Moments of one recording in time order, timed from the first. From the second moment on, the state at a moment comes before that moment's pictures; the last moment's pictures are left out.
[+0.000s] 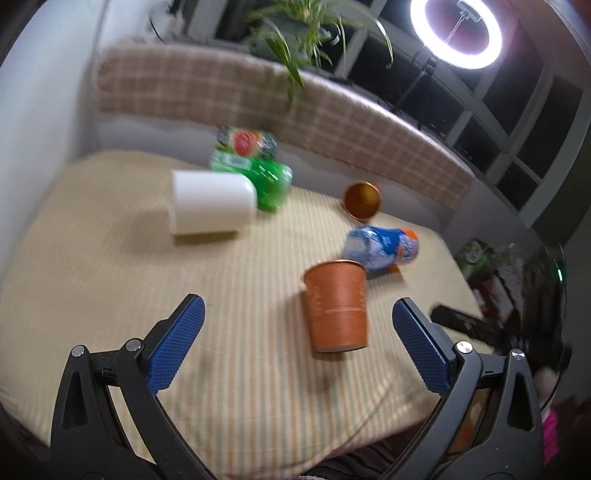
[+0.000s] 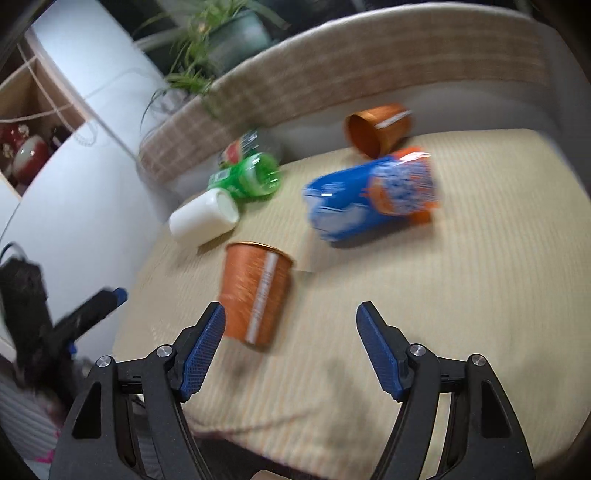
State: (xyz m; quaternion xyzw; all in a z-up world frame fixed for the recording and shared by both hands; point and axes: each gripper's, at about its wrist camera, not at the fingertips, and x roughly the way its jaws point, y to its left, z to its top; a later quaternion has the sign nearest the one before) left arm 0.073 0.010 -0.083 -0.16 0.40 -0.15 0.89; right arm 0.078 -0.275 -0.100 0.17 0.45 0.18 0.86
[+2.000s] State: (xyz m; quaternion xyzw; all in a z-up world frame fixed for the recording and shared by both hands) left arm 0.131 -0.049 -0.115 -0.11 0.44 -0.19 0.87; right arm 0.020 -0.332 -0.114 0.21 0.44 0.08 0.87
